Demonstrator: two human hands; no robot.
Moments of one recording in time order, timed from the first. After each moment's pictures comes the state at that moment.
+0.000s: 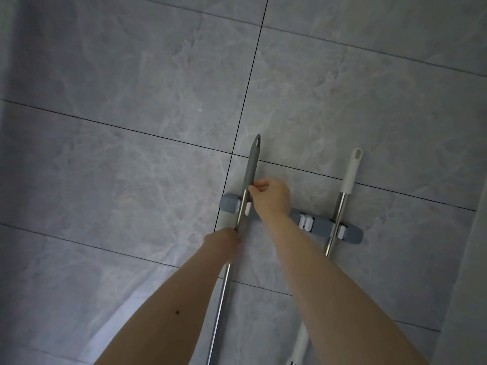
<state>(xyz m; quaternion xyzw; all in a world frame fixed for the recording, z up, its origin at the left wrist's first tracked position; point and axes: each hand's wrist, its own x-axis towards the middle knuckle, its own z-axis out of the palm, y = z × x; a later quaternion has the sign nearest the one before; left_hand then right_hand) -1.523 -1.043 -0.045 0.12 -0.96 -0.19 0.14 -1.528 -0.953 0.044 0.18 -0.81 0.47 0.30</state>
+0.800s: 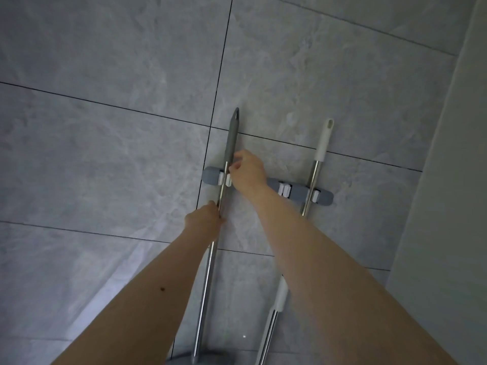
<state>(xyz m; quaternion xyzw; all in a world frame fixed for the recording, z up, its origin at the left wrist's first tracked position) -1.506 -1.041 -0.062 0.10 -0.95 -0.18 0.22 -1.501 -0.954 0.038 0.20 -0.87 0.37 0.27</state>
